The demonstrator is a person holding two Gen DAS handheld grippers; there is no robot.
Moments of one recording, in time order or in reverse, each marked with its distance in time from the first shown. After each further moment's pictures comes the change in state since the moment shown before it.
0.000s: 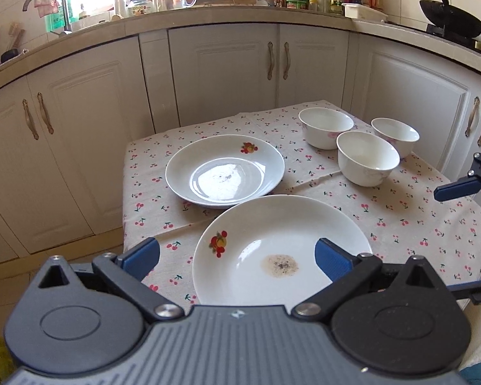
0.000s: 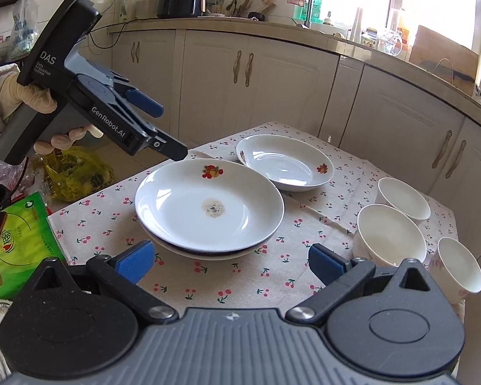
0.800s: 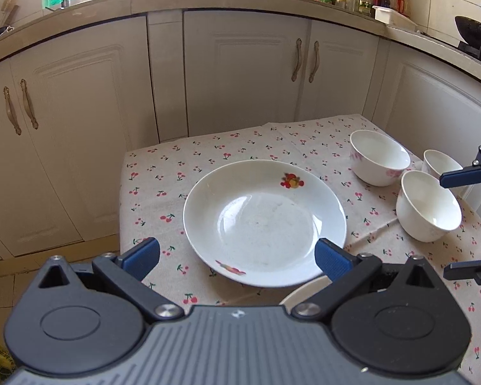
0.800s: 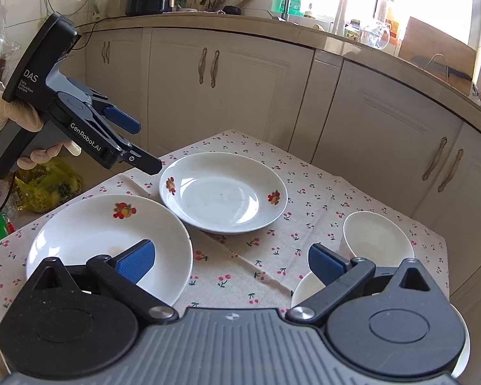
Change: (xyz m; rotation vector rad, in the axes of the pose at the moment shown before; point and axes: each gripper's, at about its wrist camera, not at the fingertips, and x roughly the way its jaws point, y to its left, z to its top) left arm 0.108 0.063 0.068 -0.051 0.033 -0.031; right arm 0.086 -0.092 0.060 0.012 0.023 -0.037
